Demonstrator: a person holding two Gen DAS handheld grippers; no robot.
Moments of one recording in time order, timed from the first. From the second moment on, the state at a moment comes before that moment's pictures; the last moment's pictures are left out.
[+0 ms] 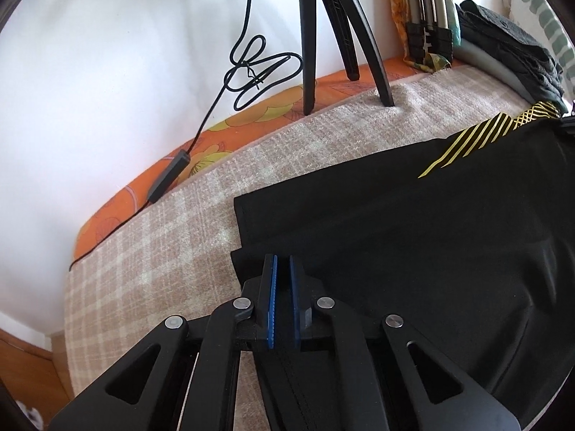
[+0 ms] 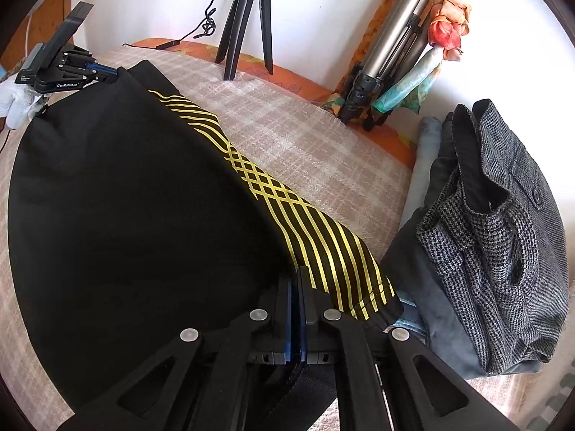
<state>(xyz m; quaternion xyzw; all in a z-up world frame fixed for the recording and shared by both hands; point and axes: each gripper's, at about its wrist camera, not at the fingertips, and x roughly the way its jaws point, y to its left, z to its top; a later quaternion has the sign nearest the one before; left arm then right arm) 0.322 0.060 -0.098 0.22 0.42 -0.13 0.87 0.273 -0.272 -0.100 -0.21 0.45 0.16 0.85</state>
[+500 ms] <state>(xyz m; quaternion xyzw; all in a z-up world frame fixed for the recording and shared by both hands) 0.349 0.074 -0.103 0.18 0.44 -0.16 0.87 0.277 -0.271 -0.102 -0.21 0.45 0.16 0.85</state>
